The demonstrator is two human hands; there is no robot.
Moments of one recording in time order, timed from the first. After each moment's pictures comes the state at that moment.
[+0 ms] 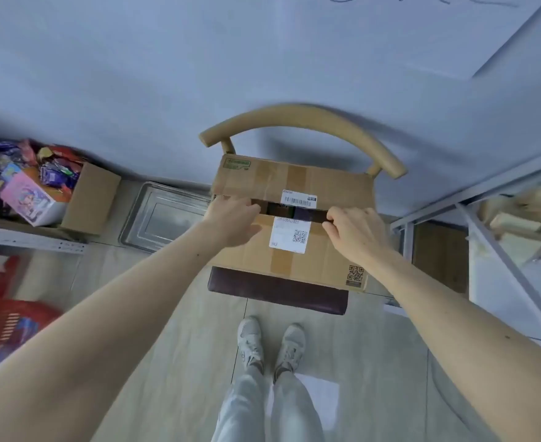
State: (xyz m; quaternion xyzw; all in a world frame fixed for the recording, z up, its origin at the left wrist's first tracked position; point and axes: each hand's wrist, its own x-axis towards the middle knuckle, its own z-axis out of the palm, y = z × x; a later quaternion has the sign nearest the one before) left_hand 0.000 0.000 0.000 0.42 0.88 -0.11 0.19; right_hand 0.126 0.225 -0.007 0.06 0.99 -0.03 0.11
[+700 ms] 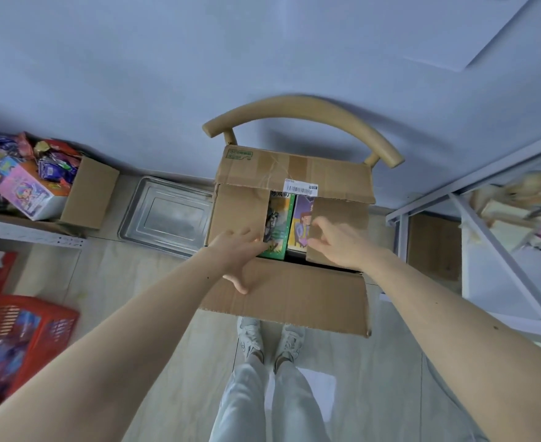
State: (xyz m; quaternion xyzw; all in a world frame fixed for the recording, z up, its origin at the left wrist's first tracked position) left_hand 0.055 -0.038 -0.027 0.50 0.78 -0.16 0.34; right_hand 0.147 0.196 0.003 0.09 0.92 -0.20 0.32
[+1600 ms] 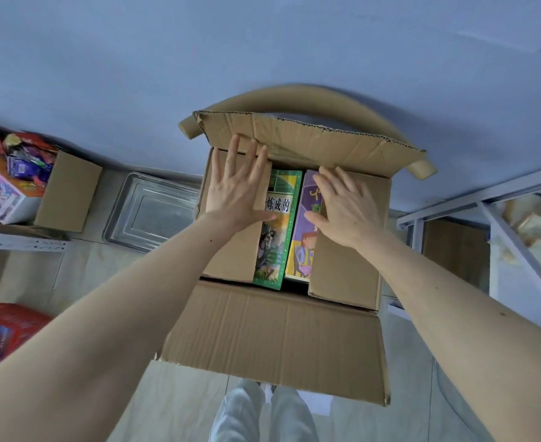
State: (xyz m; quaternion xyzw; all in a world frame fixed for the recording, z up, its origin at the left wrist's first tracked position) left_hand -0.047 0.035 -0.074 0.33 0.94 -0.06 0.10; right_hand 0.057 0.237 -0.066 0.07 0.98 -0.08 0.17
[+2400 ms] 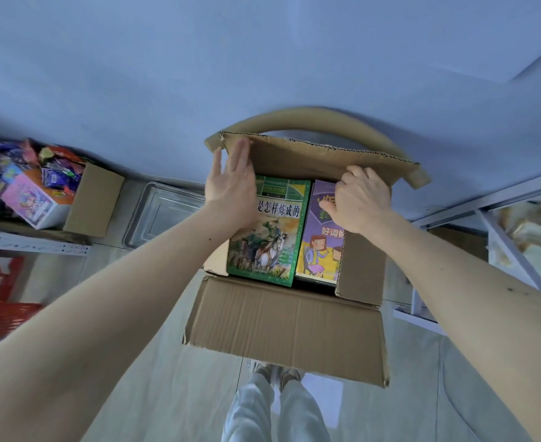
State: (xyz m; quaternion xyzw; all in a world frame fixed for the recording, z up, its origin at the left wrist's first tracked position) left_hand -0.050 0.024 0.017 0.28 0.92 -0.23 0.16; right_hand 0.037 0.233 -0.005 0.05 0.98 0.10 0.19
